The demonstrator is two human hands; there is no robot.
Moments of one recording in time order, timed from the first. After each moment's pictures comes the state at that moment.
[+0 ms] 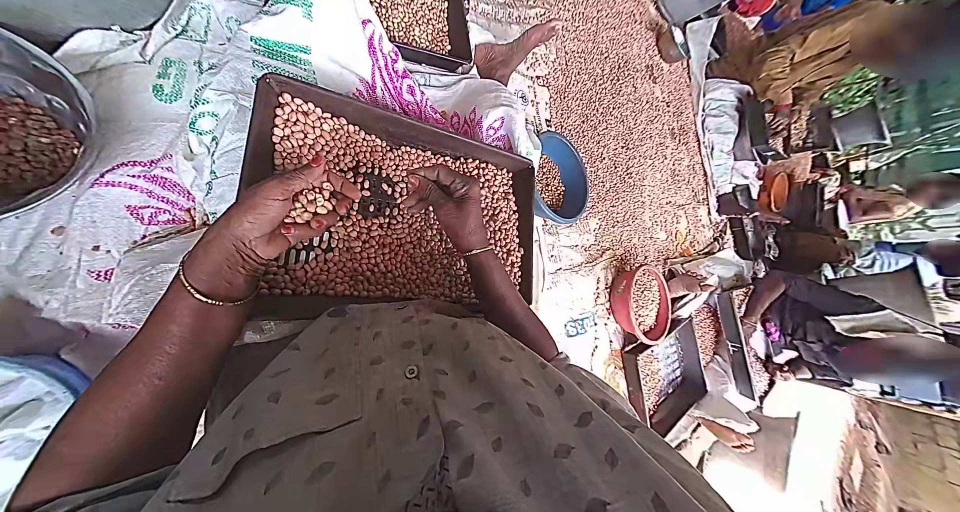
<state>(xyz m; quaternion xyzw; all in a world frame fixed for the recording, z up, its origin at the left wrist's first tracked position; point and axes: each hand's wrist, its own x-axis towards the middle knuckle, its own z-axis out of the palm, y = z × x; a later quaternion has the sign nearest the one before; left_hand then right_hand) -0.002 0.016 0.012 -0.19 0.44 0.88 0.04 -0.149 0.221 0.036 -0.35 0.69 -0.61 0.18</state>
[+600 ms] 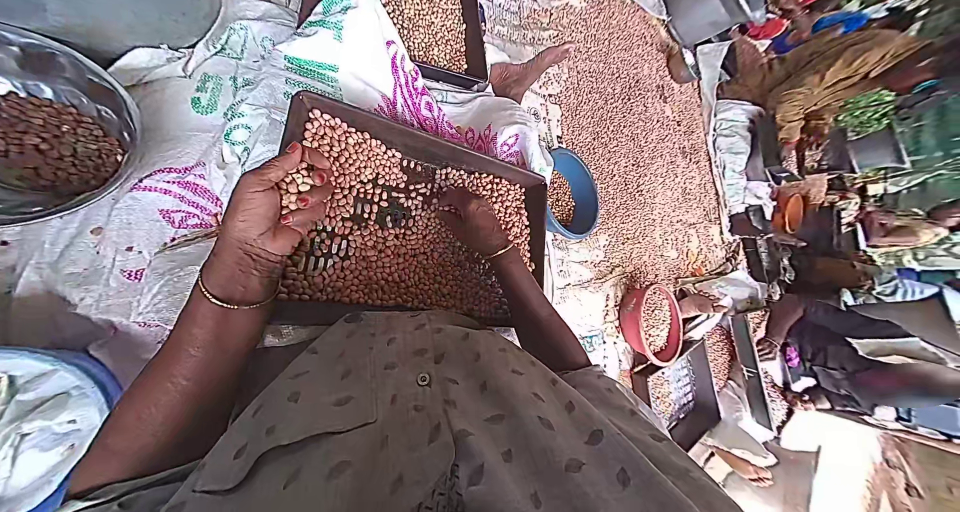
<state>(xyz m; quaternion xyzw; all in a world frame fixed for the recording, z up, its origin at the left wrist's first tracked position) 0.003 0.004 0.010 -0.14 0.31 0.93 -0.15 -0.198 0.245 0.012 -0.49 0.85 -0.16 0.12</state>
